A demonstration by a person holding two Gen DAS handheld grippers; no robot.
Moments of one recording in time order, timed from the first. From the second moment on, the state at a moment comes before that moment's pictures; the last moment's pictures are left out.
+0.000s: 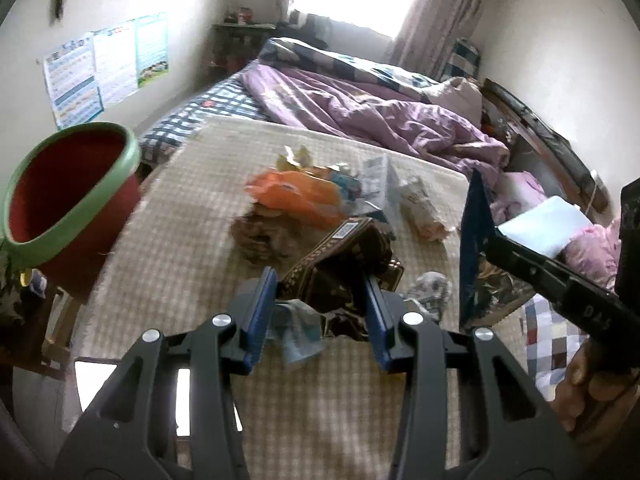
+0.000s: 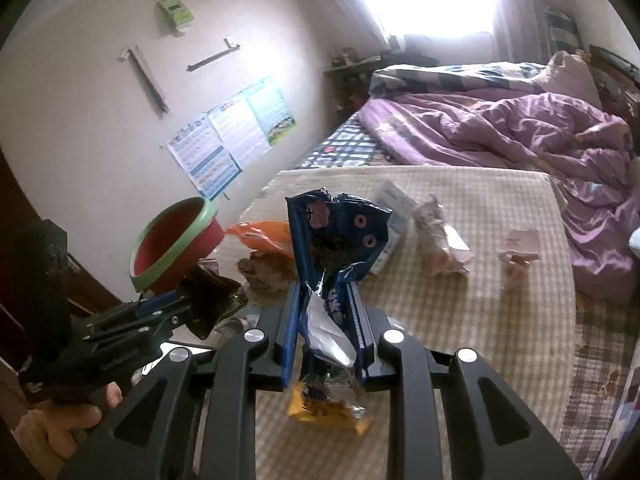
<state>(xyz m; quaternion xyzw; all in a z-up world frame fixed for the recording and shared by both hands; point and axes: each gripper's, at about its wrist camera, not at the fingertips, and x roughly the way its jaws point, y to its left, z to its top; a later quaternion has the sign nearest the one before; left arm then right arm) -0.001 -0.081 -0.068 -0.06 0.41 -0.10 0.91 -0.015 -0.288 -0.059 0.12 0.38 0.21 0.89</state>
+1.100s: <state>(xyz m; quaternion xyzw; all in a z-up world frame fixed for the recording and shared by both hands) 0.012 0.130 -0.045 -0.08 0.36 -0.03 0.93 -0.005 -0.091 -0.032 0.09 0.35 0.23 0.90</state>
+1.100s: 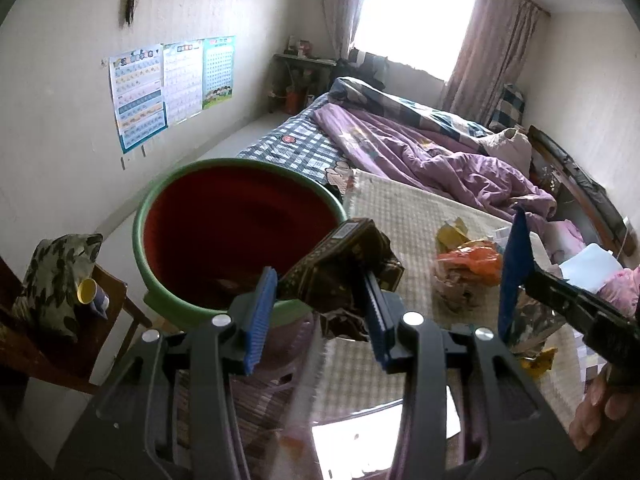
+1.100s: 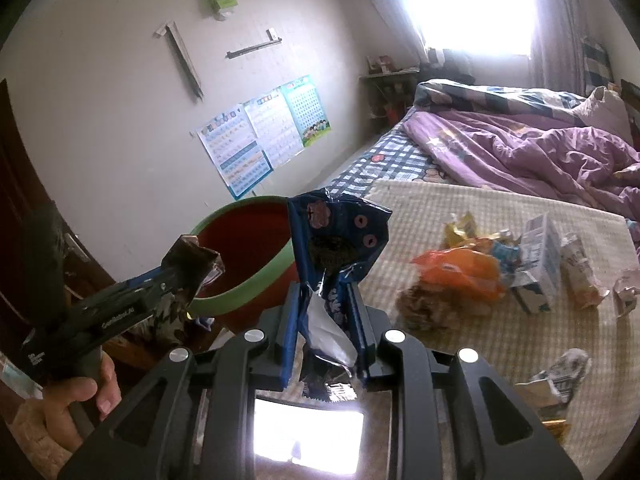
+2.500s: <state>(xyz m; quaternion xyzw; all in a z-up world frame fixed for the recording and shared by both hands) 0.087 0.230 -0.088 -0.09 0.39 0.01 0.91 0.094 0.061 -0.057 0.06 0.36 0.28 0.89</state>
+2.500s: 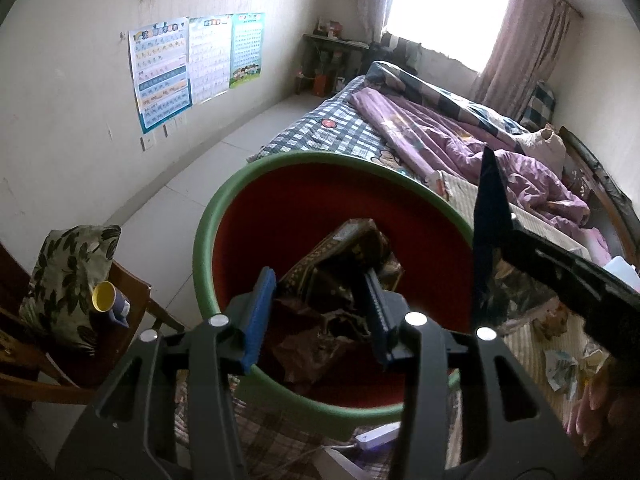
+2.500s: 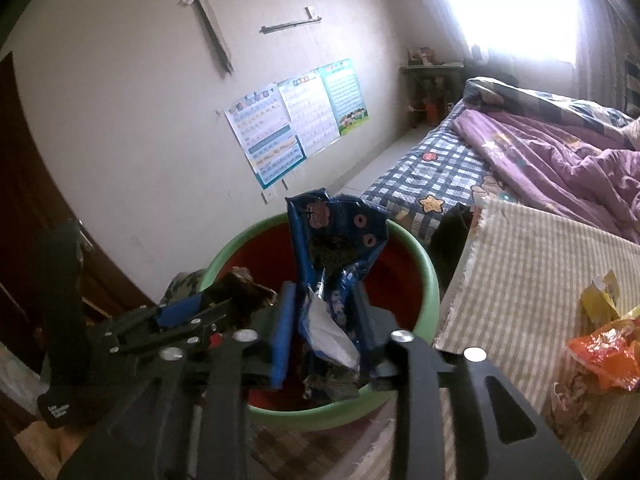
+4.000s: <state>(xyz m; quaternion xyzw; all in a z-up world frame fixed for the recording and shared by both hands) 0.017 0.012 -0.078 -0.07 0.40 -0.09 0.91 0.000 -0.268 -0.054 0.10 0.36 0.07 0.92</state>
